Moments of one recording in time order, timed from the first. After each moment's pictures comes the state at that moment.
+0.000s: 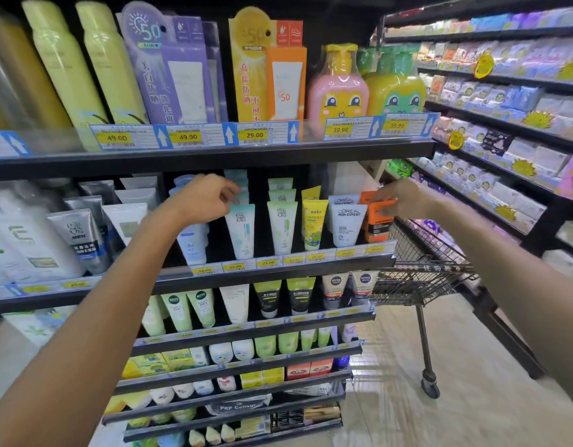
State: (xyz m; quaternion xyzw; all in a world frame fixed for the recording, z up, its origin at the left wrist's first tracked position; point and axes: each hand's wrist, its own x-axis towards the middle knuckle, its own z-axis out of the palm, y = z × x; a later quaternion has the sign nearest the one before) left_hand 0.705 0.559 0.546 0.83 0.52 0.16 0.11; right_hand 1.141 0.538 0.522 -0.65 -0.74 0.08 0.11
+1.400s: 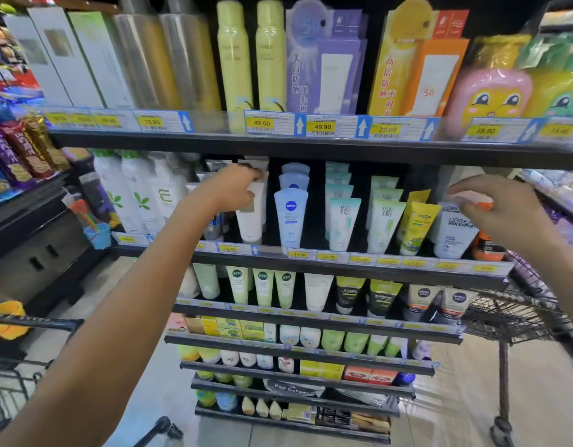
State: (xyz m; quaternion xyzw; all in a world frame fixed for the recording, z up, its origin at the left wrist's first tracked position) left_hand 0.556 0.548 0.539 0.79 0.61 0.09 -0.02; right_hand 1.025 0.483 0.536 -0.54 -0.78 -0.04 0.32
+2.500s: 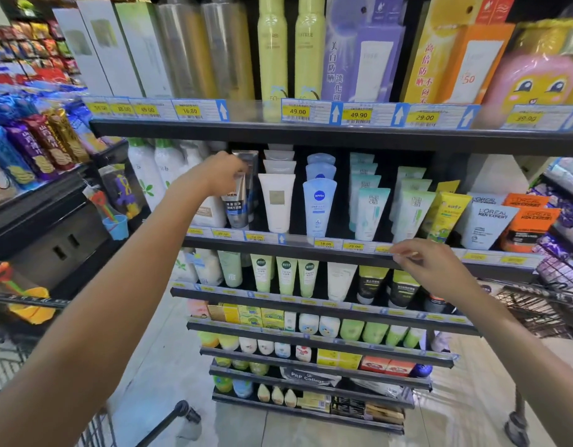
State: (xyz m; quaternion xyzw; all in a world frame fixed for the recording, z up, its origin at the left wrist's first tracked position) left_hand 0.474 0.540 0.542 0.77 0.63 0.05 -0.04; right_hand 0.926 0.466 0.417 -0.54 -0.79 0.14 0.25
